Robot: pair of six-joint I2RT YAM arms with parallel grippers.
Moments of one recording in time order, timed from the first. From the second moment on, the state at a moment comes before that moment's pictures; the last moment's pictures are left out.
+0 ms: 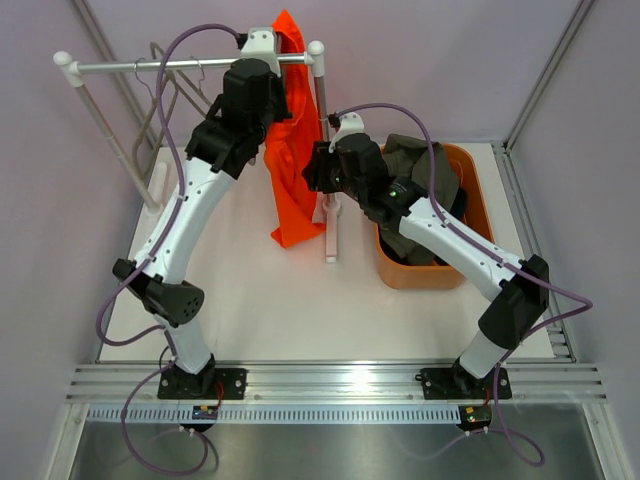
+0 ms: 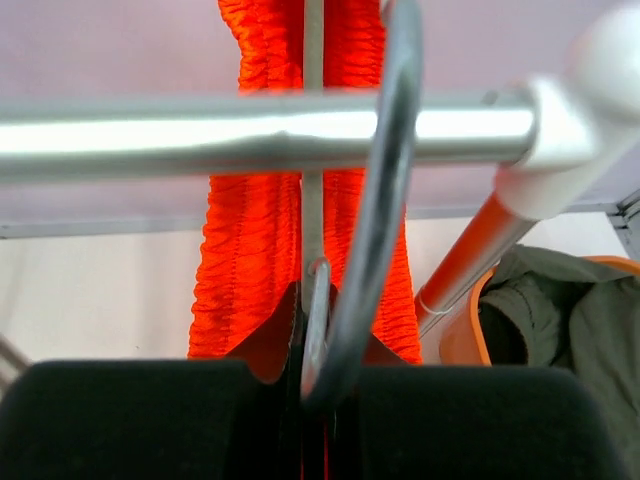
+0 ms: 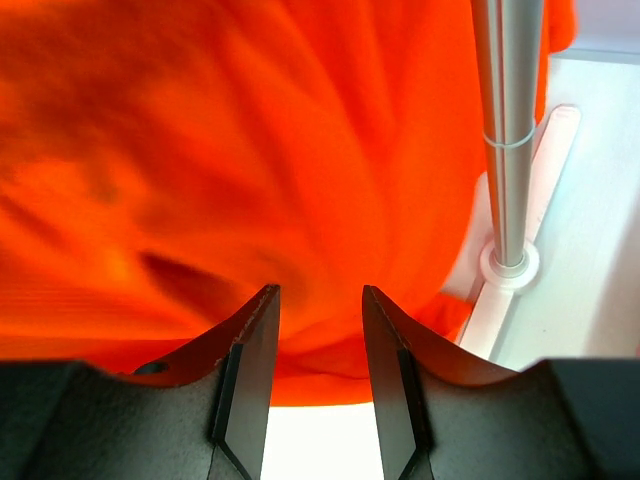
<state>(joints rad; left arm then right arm) -0.53 1.79 2.21 -0.62 -0.38 -0.21 0.76 1.67 1.63 -0.28 0.16 0.43</state>
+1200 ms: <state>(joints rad) -0.53 1.32 1.69 -1.04 0.01 -0.20 0.76 1.58 1.67 -0.37 0.24 0.31</state>
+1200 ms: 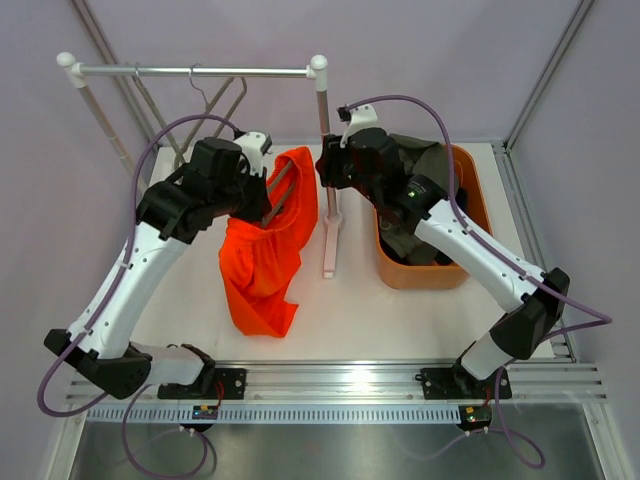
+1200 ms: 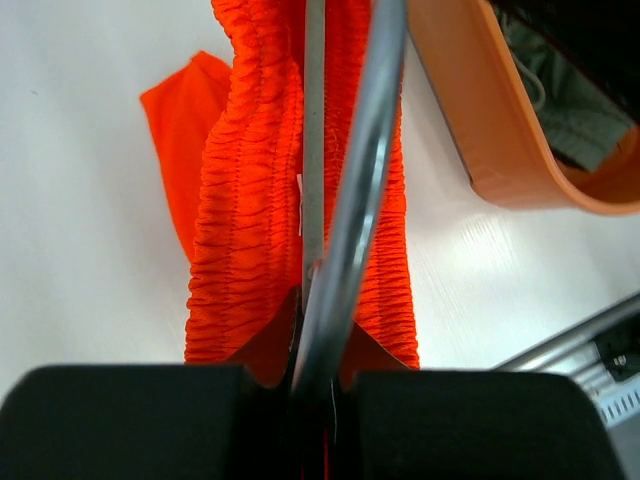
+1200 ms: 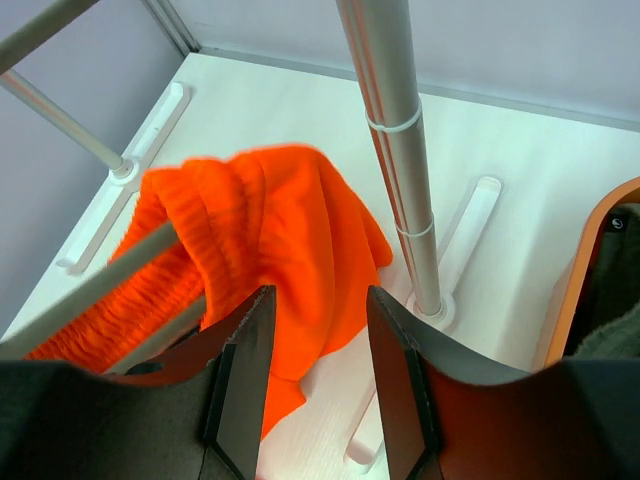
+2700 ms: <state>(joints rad) -0.56 1.05 1.40 -0.92 0.18 -0.16 0.74 1.69 1.82 -0.59 0.45 0.31</state>
